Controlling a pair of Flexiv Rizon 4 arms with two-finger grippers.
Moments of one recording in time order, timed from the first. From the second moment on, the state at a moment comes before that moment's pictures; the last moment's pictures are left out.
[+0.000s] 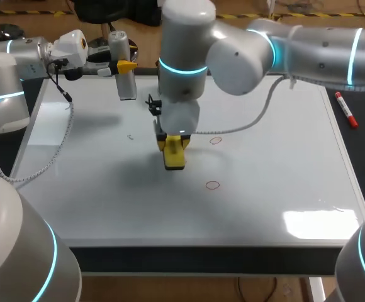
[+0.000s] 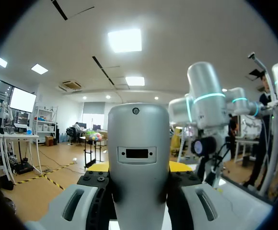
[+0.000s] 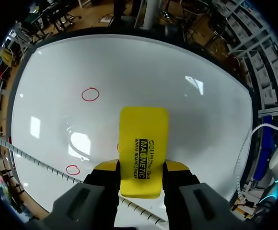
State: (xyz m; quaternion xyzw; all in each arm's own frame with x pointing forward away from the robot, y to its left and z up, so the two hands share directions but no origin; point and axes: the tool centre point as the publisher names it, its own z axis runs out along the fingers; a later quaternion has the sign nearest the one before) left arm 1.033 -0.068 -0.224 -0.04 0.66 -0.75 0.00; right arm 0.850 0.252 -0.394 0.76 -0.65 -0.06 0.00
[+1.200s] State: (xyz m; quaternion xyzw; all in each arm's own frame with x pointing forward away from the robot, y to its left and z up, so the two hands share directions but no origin) left arm 1.033 -0.068 -0.224 -0.04 0.66 -0.75 0.00; right arm 0.849 0.250 -0.433 0.74 -0.67 -0.05 0.05
